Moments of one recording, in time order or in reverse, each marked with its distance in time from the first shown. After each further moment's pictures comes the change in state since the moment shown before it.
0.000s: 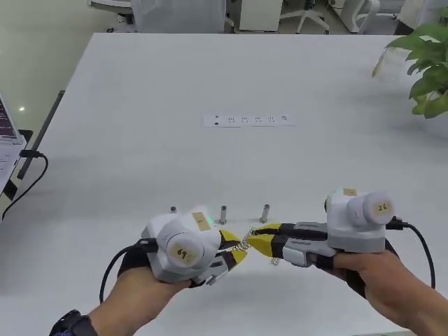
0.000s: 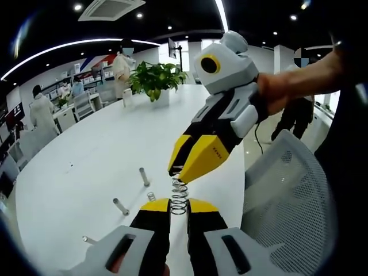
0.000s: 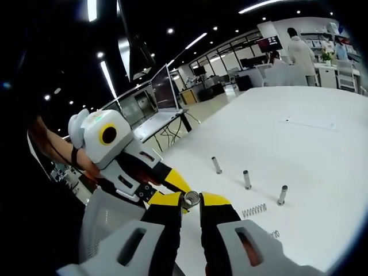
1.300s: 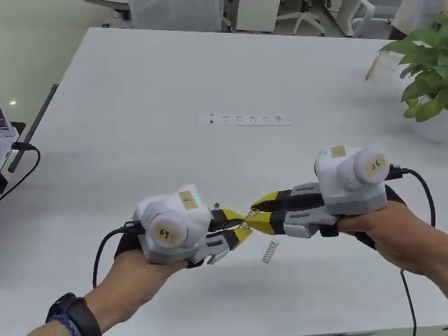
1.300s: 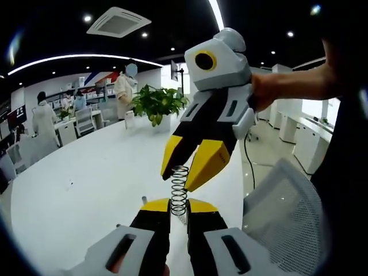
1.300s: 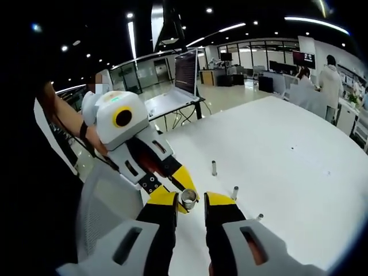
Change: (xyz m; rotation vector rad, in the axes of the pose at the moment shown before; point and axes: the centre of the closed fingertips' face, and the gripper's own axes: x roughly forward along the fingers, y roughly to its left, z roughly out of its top) left arm -0.005 0.007 0.048 -0.029 -0.182 -0.009; right arm -0.019 0.006 0.037 -0.314 0.203 0.030
